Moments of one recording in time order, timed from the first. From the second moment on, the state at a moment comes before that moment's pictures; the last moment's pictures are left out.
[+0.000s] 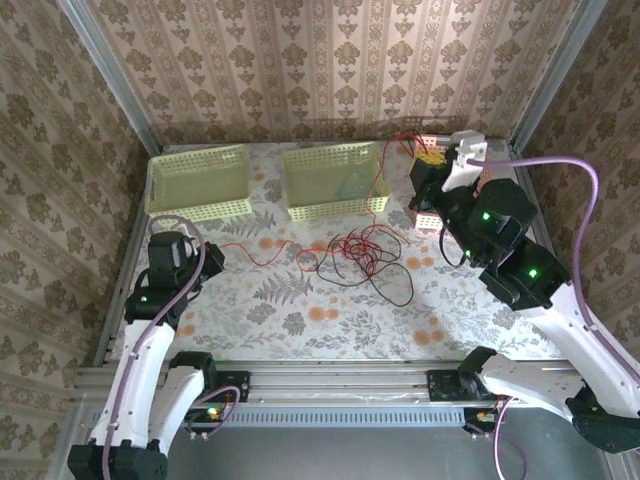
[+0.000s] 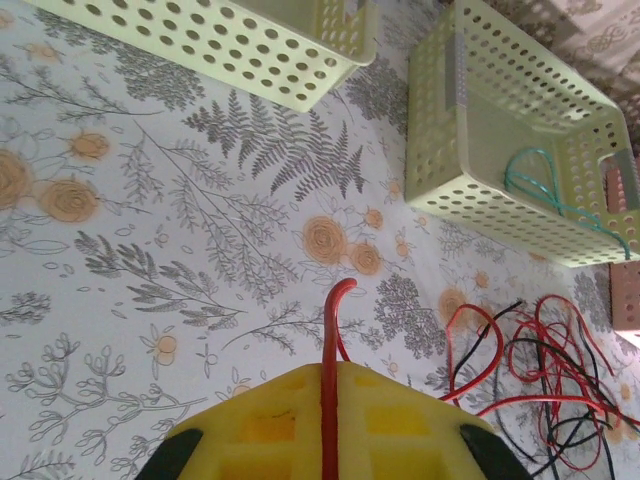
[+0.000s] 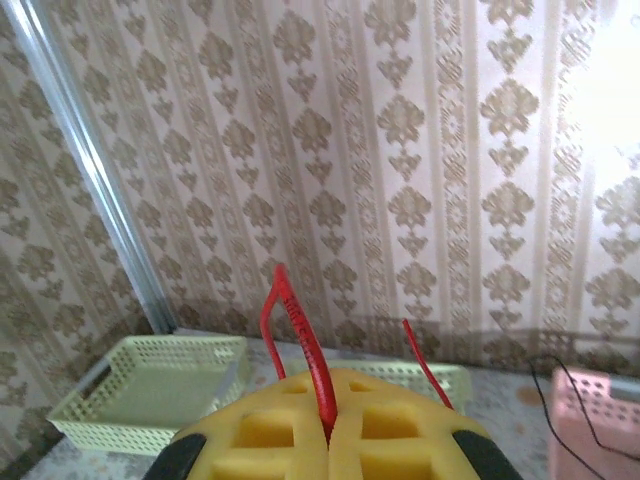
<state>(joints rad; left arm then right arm) -0.10 0.70 0.68 -0.63 0.17 -0.58 0.67 0.97 1.32 -0.30 0.36 0.15</state>
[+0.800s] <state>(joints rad) -0.03 0.75 0.74 -0.63 0.33 -0.58 0.69 1.12 1.45 -0.29 0.15 0.15</state>
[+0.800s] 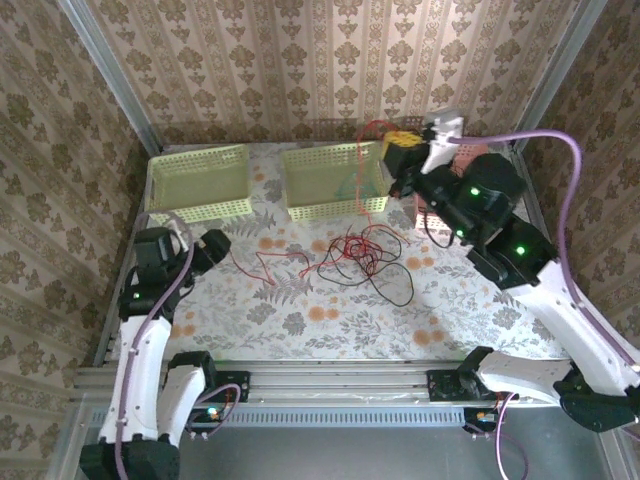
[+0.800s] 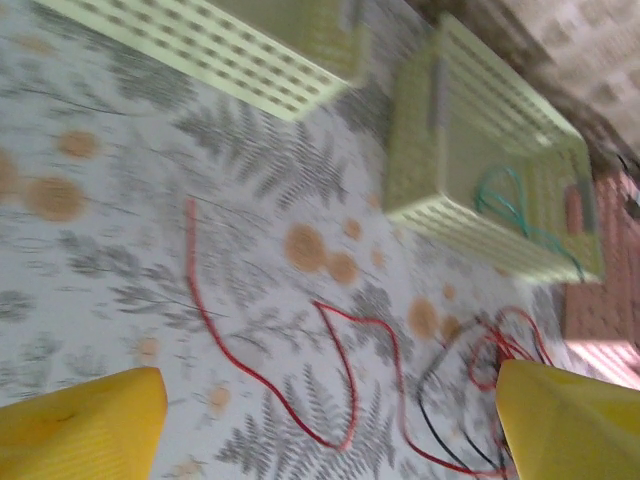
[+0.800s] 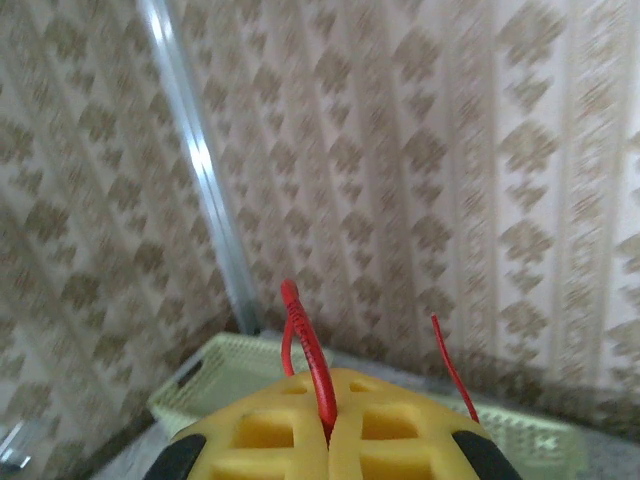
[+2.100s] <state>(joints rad) -0.78 1.28 1.12 -0.02 0.20 -0.18 0.69 1.07 1.36 -0.40 0.11 0.29</state>
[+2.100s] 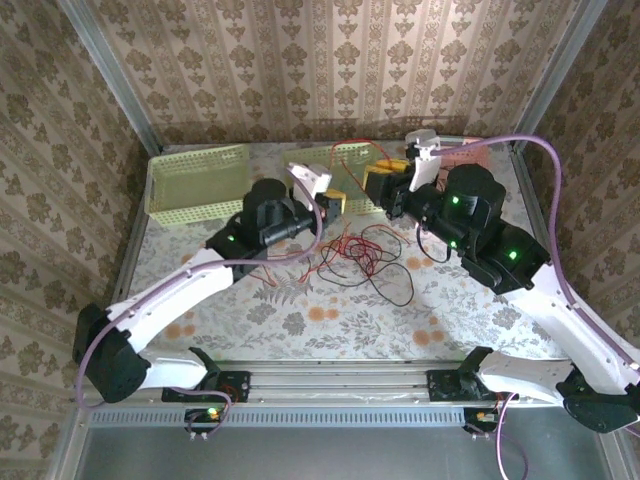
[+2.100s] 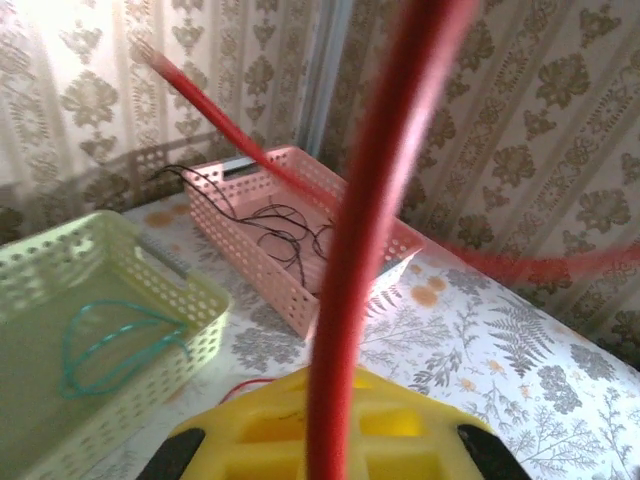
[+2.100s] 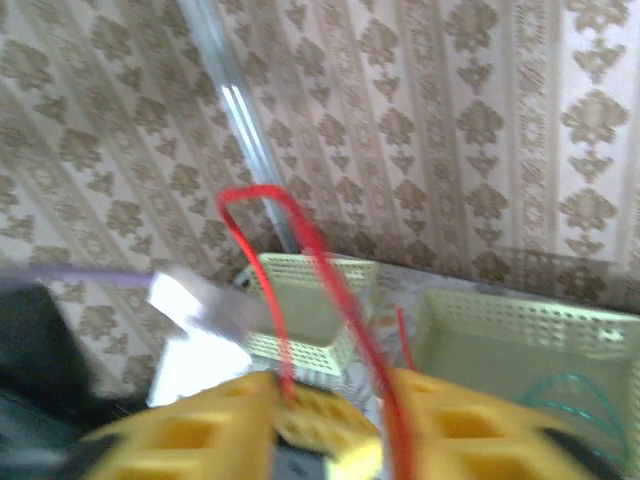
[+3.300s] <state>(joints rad) -0.06 1.46 1.60 -0.30 0.29 -0.24 0.53 0.97 0.77 -0.27 0.02 0.47</state>
